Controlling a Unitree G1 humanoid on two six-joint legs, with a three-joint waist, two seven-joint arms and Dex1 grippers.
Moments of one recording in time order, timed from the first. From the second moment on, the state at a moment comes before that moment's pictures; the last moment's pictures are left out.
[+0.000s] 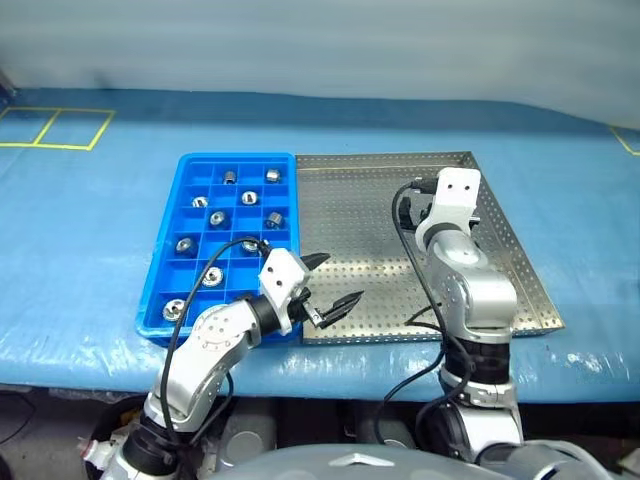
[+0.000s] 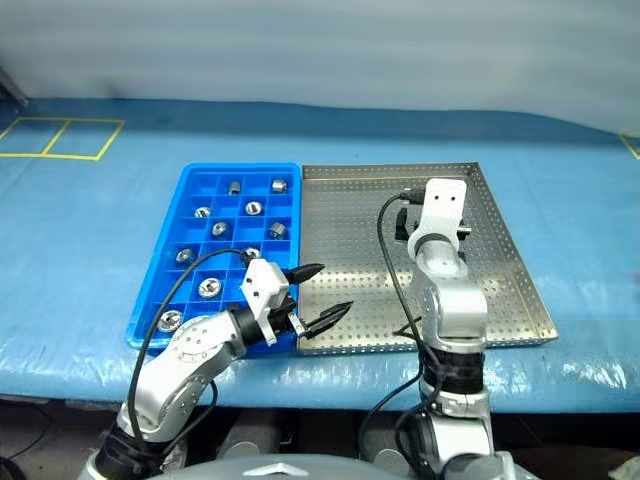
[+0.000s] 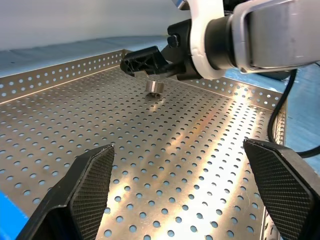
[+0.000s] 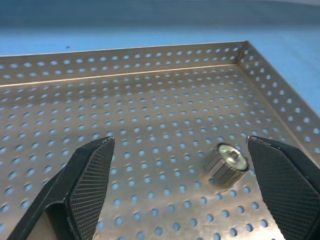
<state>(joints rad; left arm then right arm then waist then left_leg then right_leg) -0.03 0.30 -0.33 -0.49 -0.31 0.47 -0.53 -0.47 -0.03 -0.16 -0.20 0.03 0.88 -0.26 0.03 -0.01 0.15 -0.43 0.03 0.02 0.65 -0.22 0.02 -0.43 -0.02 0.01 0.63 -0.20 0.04</state>
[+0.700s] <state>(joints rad) 0.03 0.31 -0.33 -0.50 -0.31 0.47 -0.49 -0.51 0.05 -0.27 -0.09 0.05 0.81 -0.38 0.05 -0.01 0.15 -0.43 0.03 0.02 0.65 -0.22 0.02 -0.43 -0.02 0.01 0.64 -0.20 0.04</state>
